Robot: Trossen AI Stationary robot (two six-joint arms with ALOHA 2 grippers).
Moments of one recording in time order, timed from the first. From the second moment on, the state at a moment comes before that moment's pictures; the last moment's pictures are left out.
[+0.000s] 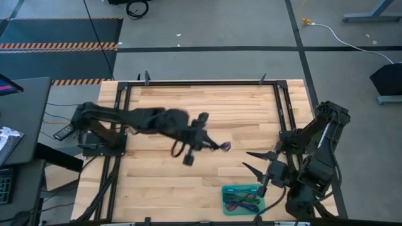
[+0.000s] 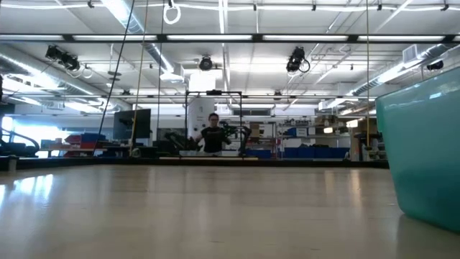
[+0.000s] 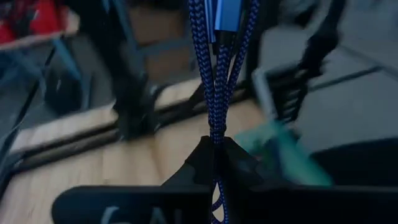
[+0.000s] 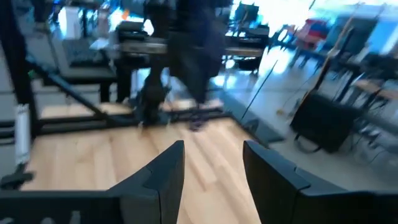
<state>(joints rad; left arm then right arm) -0.17 1.62 1.65 -0.37 0.07 0.17 0.97 1.54 1.56 -1.00 1.38 0.81</state>
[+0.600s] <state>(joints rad) -0.30 1.64 1.50 -0.04 0.01 0.09 0.87 1.54 1.39 -0.14 1.19 0.08</state>
